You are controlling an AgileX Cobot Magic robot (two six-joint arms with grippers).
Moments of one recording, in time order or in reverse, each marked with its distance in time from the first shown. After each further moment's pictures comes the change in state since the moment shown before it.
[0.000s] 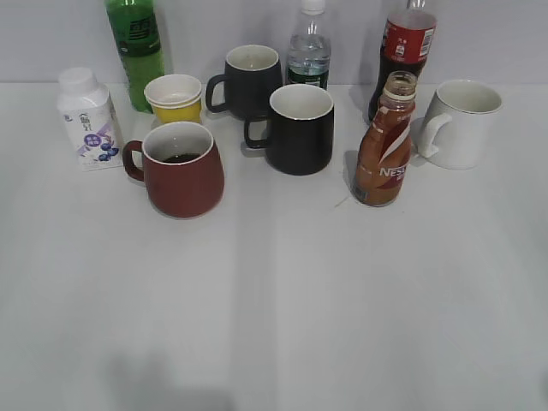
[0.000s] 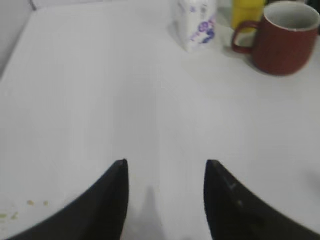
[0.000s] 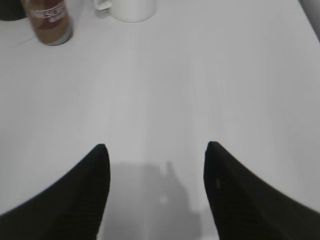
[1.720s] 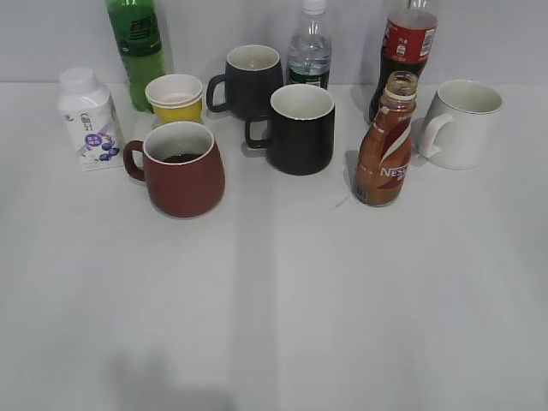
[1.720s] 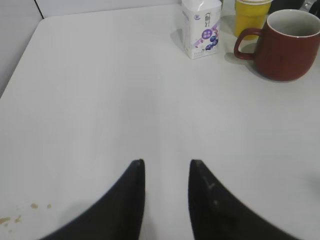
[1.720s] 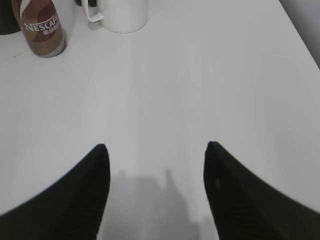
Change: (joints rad) left arm -0.006 -0.015 0.001 0.012 -0.003 0.000; right arm -0.015 -0.045 0.001 0.002 -0.001 0.005
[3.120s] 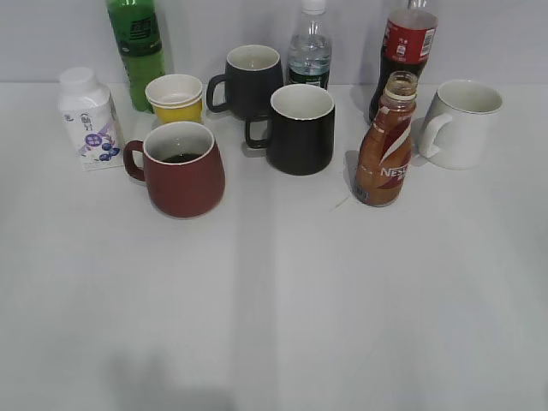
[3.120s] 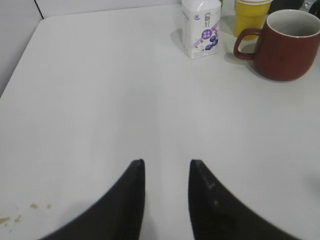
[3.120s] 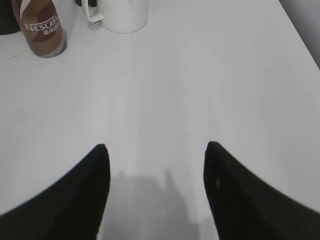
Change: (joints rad) left arm 0.000 0.000 0.000 -0.012 0.000 0.000; right arm 0.000 0.000 0.000 0.000 0.000 -0.005
